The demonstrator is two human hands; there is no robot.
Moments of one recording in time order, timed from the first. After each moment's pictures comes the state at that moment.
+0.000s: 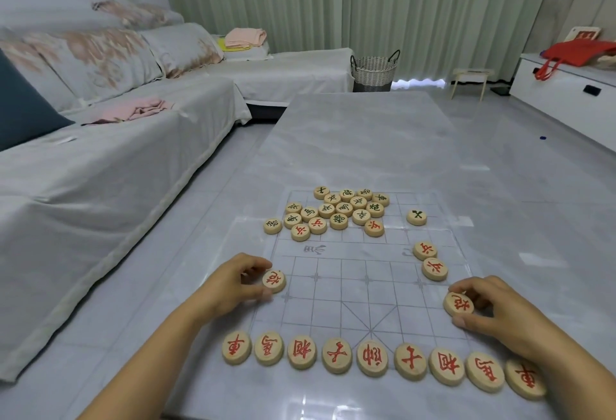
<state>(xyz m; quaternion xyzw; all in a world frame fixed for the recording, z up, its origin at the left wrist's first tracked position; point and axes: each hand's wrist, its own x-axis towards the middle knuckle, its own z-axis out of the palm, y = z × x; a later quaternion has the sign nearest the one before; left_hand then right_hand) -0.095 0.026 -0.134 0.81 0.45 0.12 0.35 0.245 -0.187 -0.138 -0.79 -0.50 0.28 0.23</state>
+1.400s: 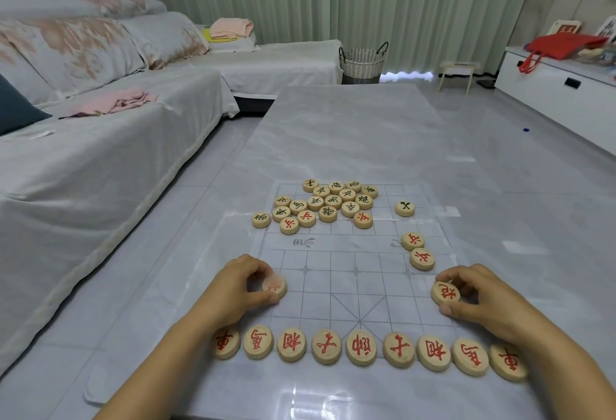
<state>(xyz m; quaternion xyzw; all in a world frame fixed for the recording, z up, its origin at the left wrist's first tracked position) -0.078 0.003 -0.140 0.85 0.43 0.13 0.28 0.245 -0.188 -0.138 -0.79 -0.49 0.27 0.24</state>
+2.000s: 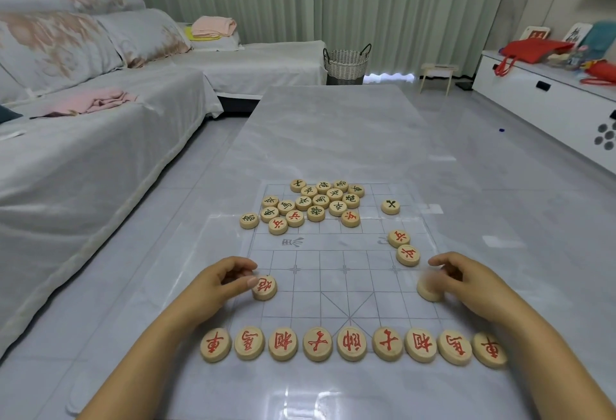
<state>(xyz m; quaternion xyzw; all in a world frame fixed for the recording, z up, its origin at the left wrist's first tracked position) -0.093 0.008 -0.140 0.73 0.44 0.17 0.50 0.240 -0.179 -0.130 -0.82 -0.41 0.26 0.30</state>
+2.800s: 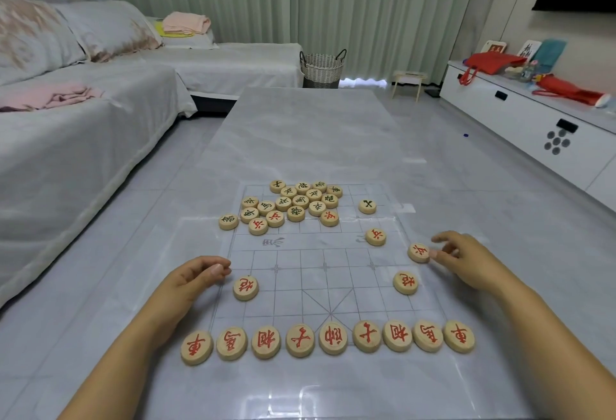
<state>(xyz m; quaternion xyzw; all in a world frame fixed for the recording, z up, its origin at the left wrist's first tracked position) -0.101 0.006 -0.141 0.67 0.43 0.27 0.55 0.285 -0.181 -0.120 -0.87 -0.39 0.19 0.23</state>
